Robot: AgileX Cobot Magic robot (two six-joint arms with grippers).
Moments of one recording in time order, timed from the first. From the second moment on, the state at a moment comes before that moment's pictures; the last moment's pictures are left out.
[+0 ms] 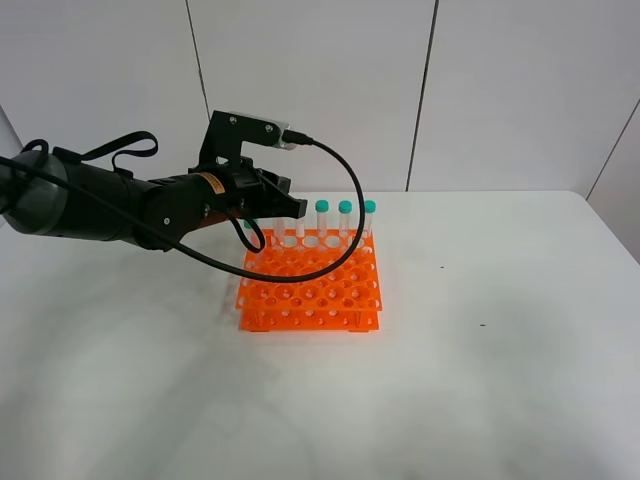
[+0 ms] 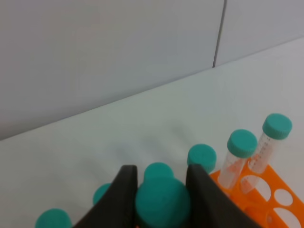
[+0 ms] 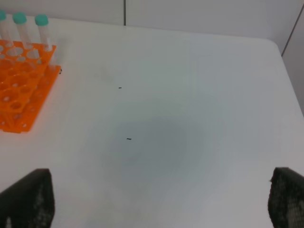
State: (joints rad) left arm -0.52 1.83 -1.00 -0.05 -0.47 0.07; right arm 0.03 -0.01 -0.50 0.02 1.02 -0.05
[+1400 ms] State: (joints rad) left arm -0.51 2.01 -1.01 -0.05 -0.57 0.05; right arm 0.03 -0.01 -0.50 0.03 1.02 -0.05
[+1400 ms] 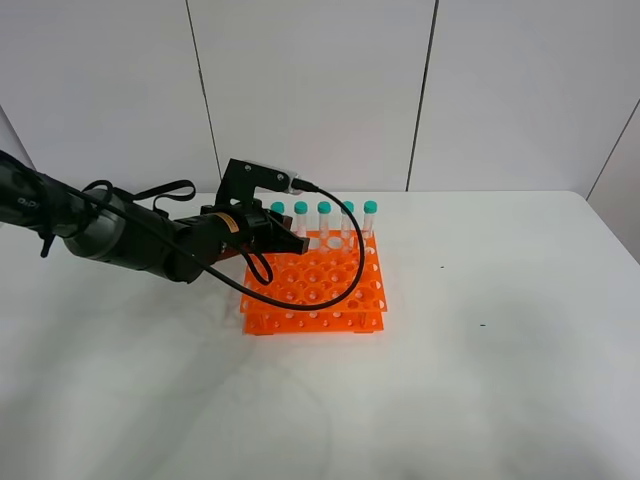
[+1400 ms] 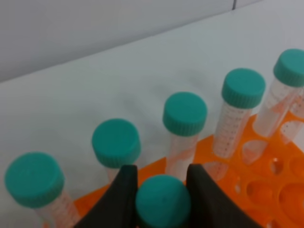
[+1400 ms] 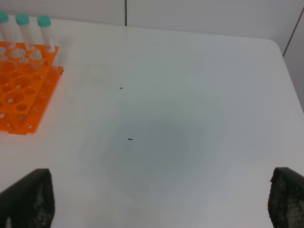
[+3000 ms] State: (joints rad) left arm -0.51 1.63 -1.03 -0.05 -0.31 0.01; right arm 0.03 -0.01 -0.50 0.03 1.02 -0.05
